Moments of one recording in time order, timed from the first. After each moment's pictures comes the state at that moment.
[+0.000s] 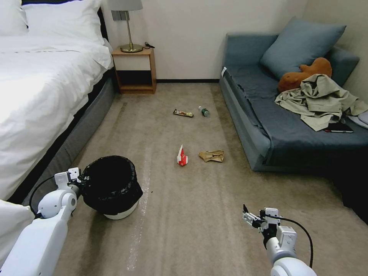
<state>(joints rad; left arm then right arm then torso) 1.04 -1.03 -0.60 -1.45 -0.60 0.57 -0.11 -1.65 1.33 0.53 2.04 0.29 -0.33 0.21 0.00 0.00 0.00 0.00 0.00</state>
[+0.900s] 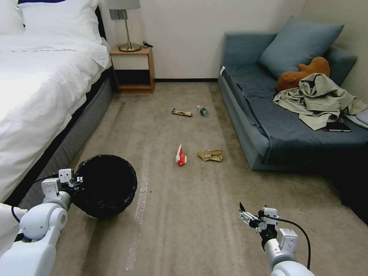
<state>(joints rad) 1.32 -1.10 -0.78 -1.83 -0.44 0.50 -0.09 -1.69 1.35 0.52 2.09 0.30 -0.26 0.17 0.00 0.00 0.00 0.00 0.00</state>
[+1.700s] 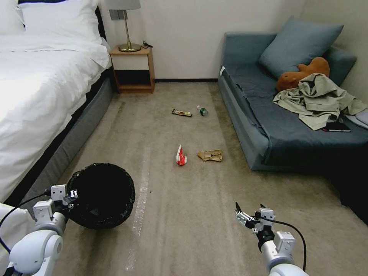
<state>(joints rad) 1.47 -1.18 -0.85 -1.92 -0.37 0.39 -0.07 -1.68 1.36 0.50 2.05 0.28 -0.20 0.13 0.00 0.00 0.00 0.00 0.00</state>
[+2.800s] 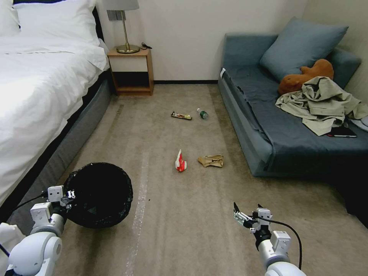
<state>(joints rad) 1.48 -1.20 -0.86 -1.90 -0.34 0.35 -0.07 -1.66 1.36 0.49 2.00 0.28 -0.18 0.12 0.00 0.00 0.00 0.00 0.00</state>
